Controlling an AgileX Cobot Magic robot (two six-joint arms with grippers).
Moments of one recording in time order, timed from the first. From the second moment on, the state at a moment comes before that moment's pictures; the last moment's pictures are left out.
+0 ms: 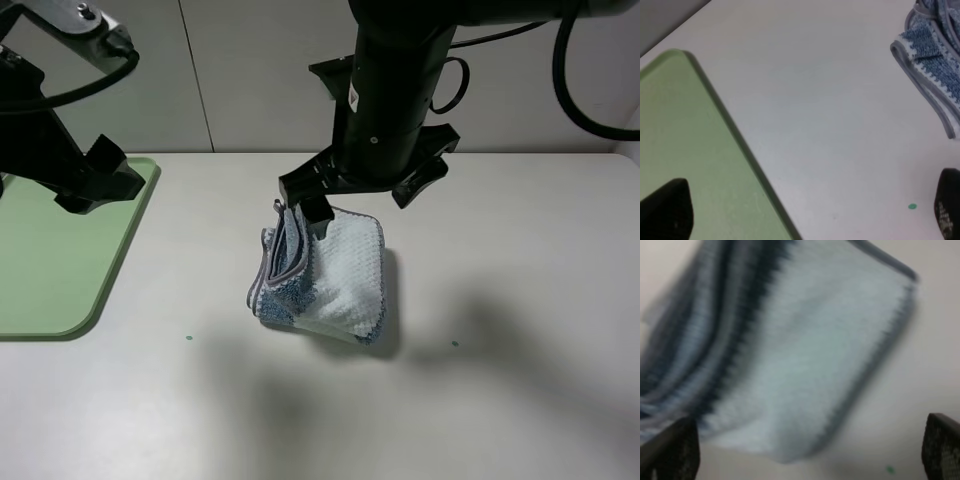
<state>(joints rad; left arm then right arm) -0.58 1.13 -0.85 0.42 0.62 -0.14 0.81 1.80 -1.41 -0.15 1.07 0.40</state>
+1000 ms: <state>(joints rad) -0.58 1.13 -0.85 0.42 0.62 -0.14 0.68 1.04 -0.90 -0.16 1.20 0.17</state>
